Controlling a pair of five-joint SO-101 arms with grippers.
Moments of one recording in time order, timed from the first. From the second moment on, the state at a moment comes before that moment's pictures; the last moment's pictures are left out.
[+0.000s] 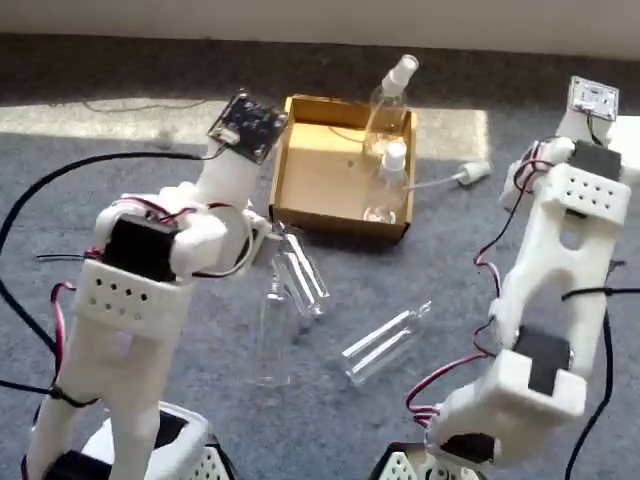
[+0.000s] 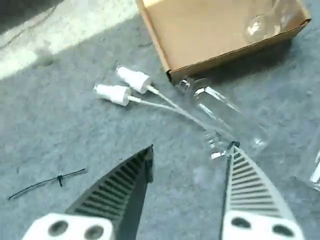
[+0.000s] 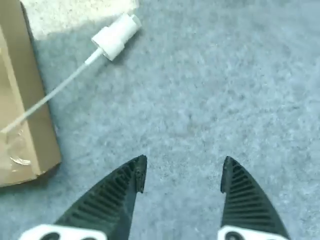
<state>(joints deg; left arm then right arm) 8.6 -35.3 18.9 83.1 -5.6 14.6 12.0 -15.5 79.5 2.3</state>
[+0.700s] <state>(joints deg) -3.4 -46.9 54.5 58.8 -5.9 8.6 64.0 -80.0 80.9 -28.1</state>
